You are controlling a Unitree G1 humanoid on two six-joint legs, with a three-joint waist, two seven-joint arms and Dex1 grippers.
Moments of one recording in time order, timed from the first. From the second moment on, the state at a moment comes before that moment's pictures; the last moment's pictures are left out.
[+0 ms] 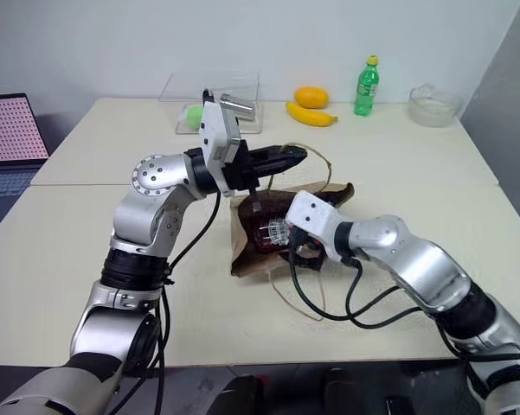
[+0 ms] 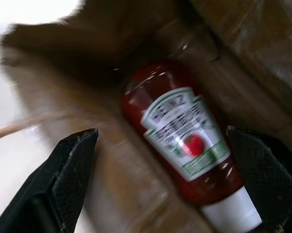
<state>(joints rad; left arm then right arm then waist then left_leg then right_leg) -0.87 0.35 -0.07 0.12 -0.32 0.18 -1.03 -0.75 -0.65 0.51 -0.39 0.31 0.86 0.55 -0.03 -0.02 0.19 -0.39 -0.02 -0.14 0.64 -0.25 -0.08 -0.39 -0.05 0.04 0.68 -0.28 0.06</state>
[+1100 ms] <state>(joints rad) -0.86 0.38 -0.07 0.14 -0.30 0.12 -1.00 -0.85 -0.54 0.71 -0.04 -0.42 0.43 0.84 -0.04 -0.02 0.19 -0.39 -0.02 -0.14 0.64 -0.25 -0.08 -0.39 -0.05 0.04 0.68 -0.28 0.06</state>
